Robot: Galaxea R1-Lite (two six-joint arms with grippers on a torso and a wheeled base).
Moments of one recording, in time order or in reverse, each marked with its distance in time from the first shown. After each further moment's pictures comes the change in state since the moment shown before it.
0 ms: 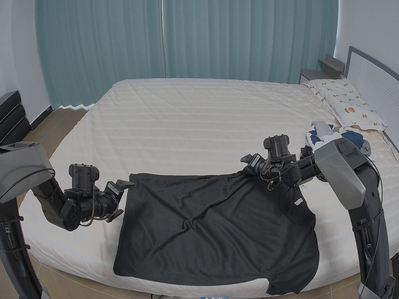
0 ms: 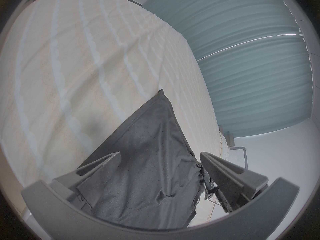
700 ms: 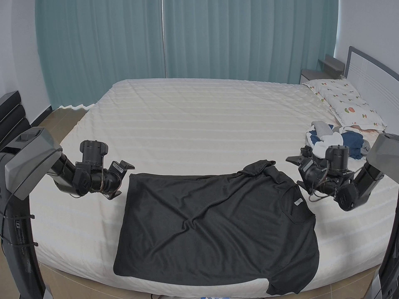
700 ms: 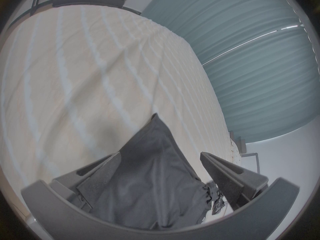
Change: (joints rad) left arm 0.031 0.131 -0.483 0.417 0.067 0.072; right arm -0.196 -0.422 0.904 -0.645 0.184 0.162
